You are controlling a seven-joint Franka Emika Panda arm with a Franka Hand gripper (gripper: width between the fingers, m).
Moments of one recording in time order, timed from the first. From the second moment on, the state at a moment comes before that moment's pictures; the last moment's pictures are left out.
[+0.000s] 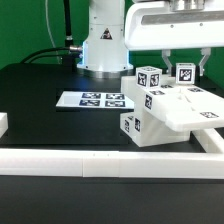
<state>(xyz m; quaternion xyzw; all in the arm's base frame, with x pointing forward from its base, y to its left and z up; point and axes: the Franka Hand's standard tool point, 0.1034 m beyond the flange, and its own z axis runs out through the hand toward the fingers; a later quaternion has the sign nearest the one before) 0.541 0.107 0.112 -0.98 0.16 -0.07 0.05</state>
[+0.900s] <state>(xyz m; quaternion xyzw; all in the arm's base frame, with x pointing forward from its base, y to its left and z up) 0.536 0.126 0.111 -0.84 0.53 -0.04 0.11</state>
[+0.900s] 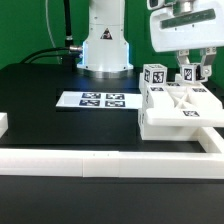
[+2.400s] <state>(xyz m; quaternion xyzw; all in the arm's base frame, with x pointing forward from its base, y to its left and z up) 0.542 0.127 0.119 -0.99 -0.11 -0.03 0.03</state>
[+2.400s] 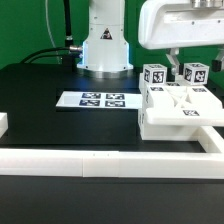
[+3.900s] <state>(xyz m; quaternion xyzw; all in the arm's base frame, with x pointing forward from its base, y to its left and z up) 0.531 0.136 0.120 -0.91 0.41 -0.01 0.05</state>
